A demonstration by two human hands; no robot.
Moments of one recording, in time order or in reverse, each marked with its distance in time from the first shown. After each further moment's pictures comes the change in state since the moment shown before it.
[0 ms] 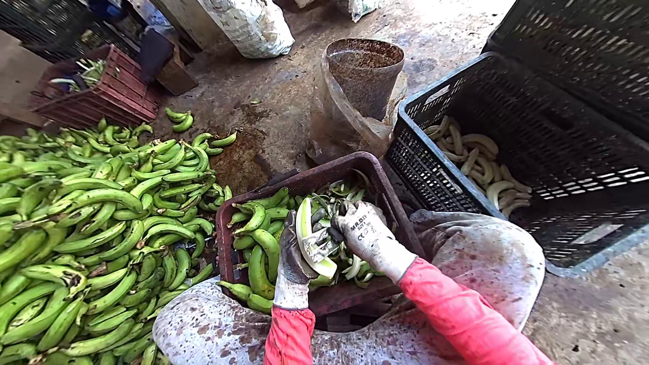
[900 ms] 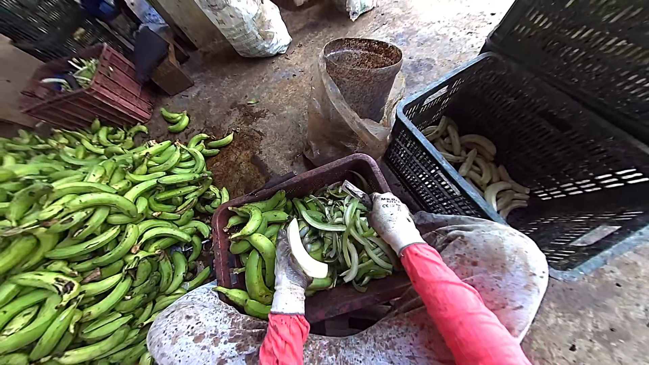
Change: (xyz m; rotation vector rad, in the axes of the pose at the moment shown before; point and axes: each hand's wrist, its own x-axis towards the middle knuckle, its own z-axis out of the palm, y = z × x) left_hand 0.006 -0.012 -0.020 0.240 0.581 0.033; right_hand 0.015 0.047 -0.019 0.204 -0.097 0.650
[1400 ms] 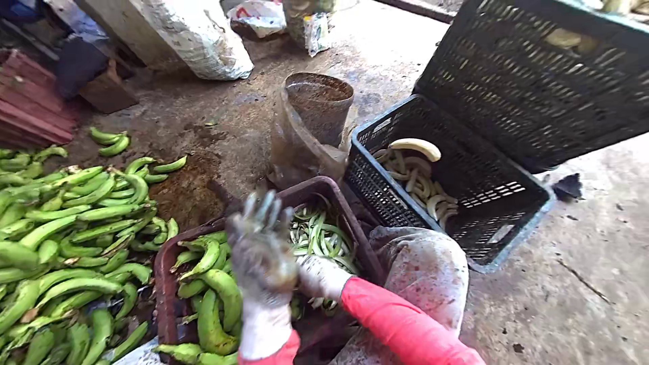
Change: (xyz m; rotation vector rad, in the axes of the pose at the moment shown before) left_hand -0.062 0.057 0.093 -0.168 -0.518 0.428; right_hand -0.015 -0.019 0.078 -0.035 -0.327 -0.603
